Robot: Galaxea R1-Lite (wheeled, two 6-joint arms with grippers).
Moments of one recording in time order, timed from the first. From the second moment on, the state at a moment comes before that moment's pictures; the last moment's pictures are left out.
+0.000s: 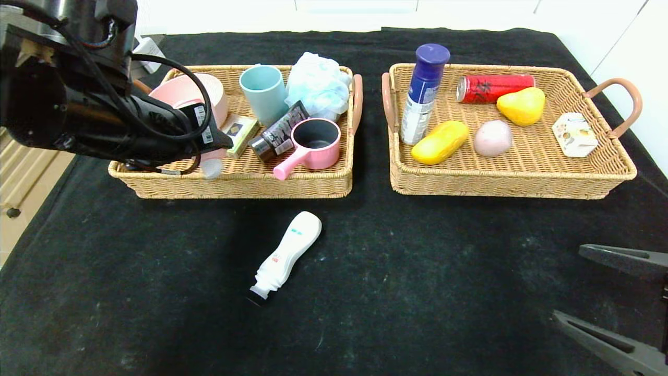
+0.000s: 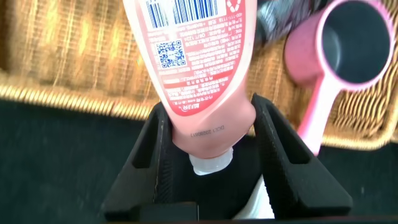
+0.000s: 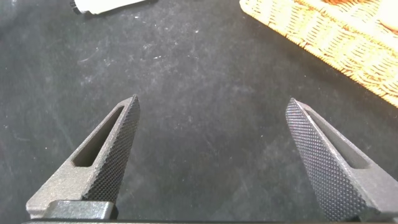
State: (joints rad) left arm -0.33 1.66 -1.62 0.42 0.26 -0.42; right arm 0.24 1.04 -0.37 -0.52 0.51 -0.25
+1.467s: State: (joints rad) left arm -0.35 1.74 -1.69 0.36 0.27 -0.37; right arm 0.24 1.04 -0.37 -0.52 0.51 -0.25
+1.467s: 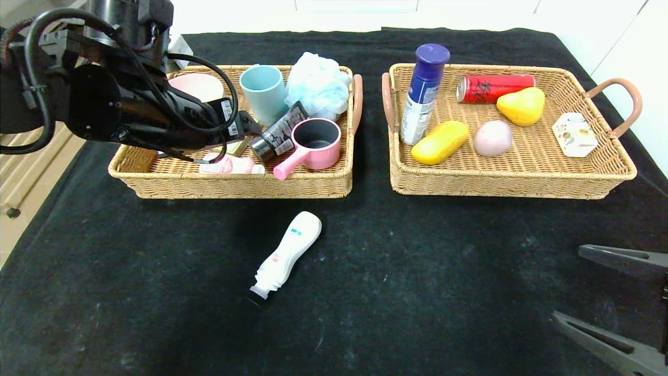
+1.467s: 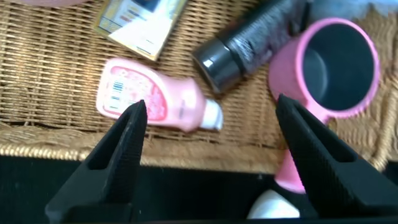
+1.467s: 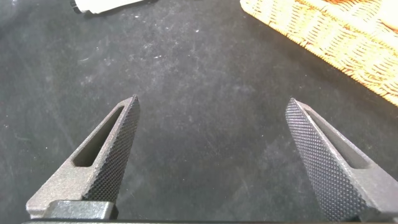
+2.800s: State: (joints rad) left arm -0.70 1.64 -1.36 0.56 0.34 -0.14; right arm 0.24 1.05 -0.36 -0.52 0.51 -0.25
